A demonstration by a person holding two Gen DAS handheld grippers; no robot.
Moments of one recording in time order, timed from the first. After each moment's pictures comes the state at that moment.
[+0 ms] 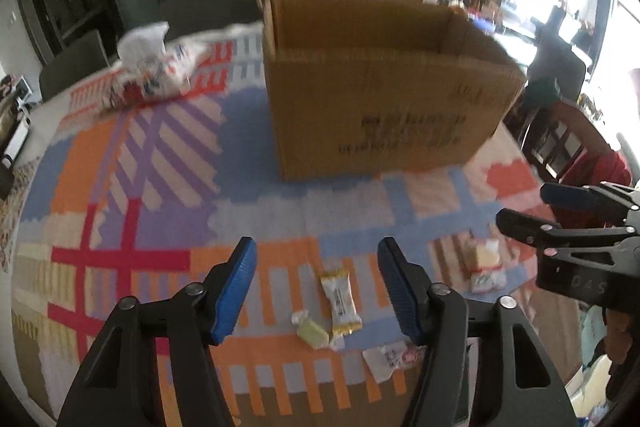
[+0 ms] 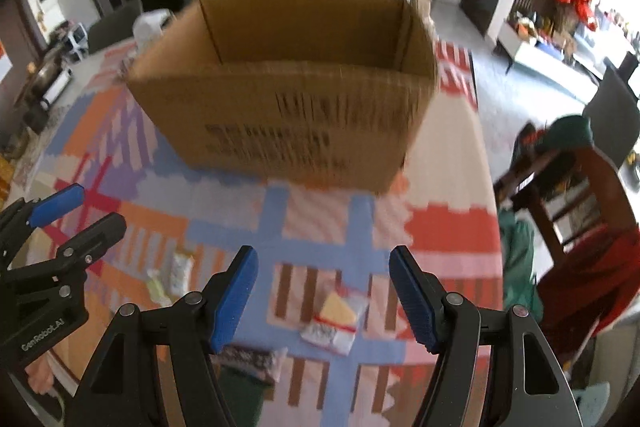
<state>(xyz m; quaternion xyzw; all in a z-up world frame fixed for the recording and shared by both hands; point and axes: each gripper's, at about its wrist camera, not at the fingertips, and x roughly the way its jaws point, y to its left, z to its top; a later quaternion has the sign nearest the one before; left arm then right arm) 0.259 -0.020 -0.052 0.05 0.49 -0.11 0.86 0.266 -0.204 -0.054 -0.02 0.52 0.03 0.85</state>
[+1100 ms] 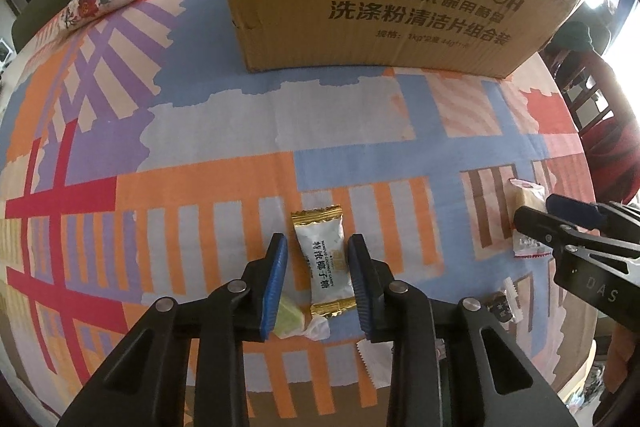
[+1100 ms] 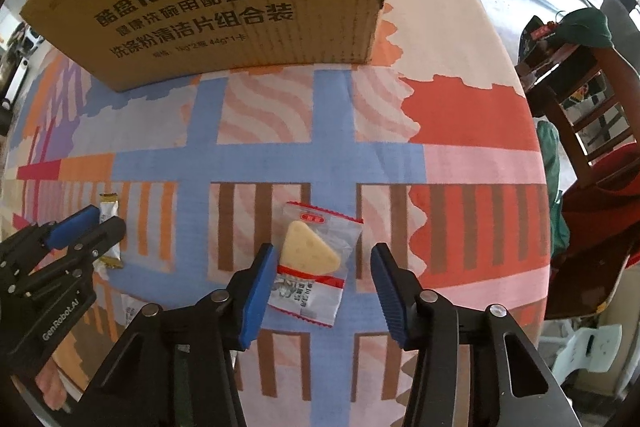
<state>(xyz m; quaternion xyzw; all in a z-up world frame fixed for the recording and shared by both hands) 0.276 -0.037 -0.136 0.04 0.60 -0.10 0.79 0.267 -0.226 -0.133 0.04 0.62 0.00 0.78</state>
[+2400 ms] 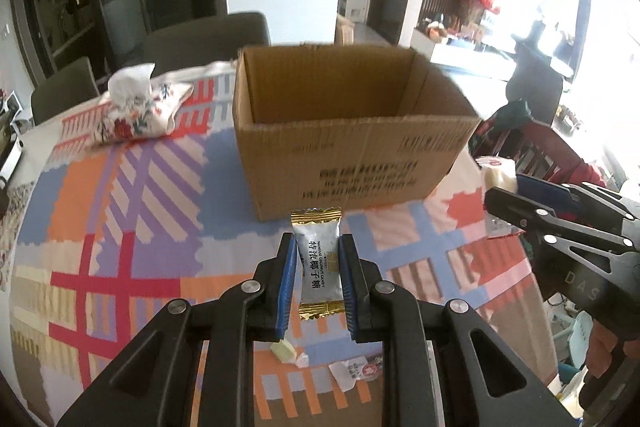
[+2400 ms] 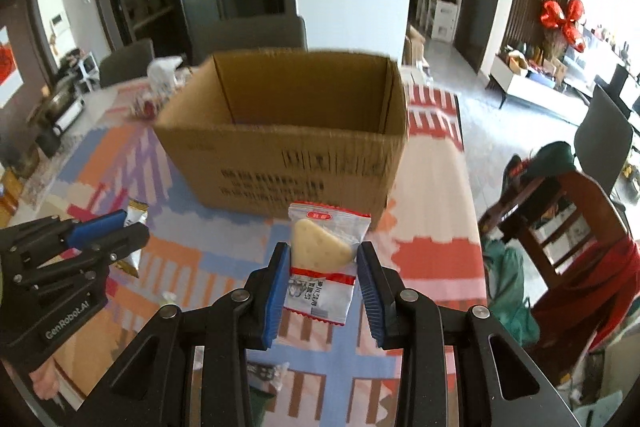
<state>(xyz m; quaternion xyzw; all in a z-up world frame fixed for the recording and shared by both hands) 0.251 -0.037 0.003 0.03 0.44 -0.14 0.89 0.241 -0.204 0.005 -0.01 0.42 0.04 0.91</state>
